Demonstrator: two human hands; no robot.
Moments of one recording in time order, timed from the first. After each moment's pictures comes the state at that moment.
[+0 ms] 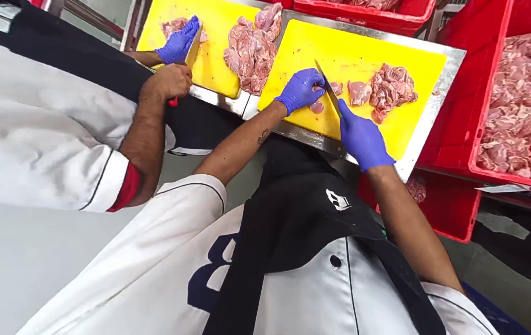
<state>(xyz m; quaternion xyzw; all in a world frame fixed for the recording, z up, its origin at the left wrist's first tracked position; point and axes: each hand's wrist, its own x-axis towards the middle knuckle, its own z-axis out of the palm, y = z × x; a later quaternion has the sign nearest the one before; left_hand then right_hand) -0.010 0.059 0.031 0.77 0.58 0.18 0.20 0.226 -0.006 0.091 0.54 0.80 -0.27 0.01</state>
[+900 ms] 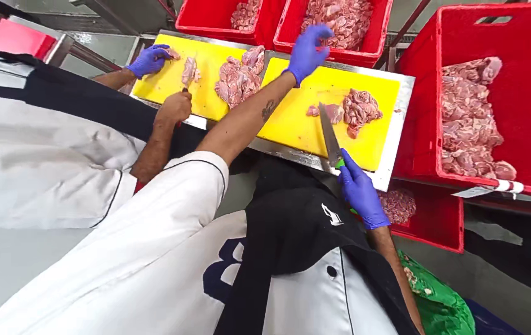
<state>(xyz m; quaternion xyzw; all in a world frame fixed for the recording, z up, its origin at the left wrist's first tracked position) 0.030 0.180 0.121 0.72 0.58 0.31 0.22 0.305 -0.088 0.075 0.57 0.62 -0.51 -0.19</state>
